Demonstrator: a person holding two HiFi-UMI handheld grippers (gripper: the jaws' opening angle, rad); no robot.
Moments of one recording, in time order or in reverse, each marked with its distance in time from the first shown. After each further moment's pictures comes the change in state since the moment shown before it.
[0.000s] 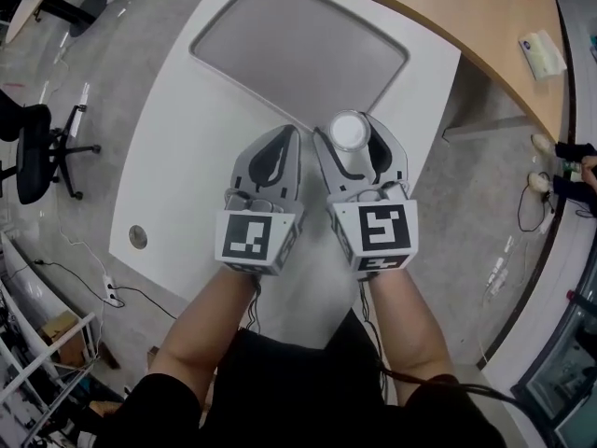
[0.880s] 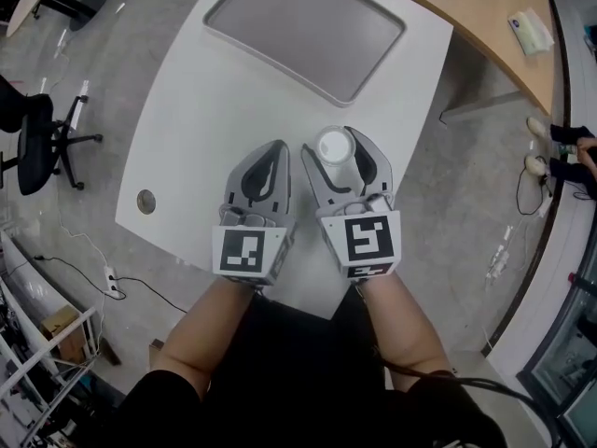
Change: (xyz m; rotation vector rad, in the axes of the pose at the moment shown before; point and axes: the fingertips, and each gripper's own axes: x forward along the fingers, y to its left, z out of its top) left arm -0.121 -0.011 -0.022 0.000 0.038 0.017; right arm -0.081 0.090 -0.026 -0.005 0.030 0.029
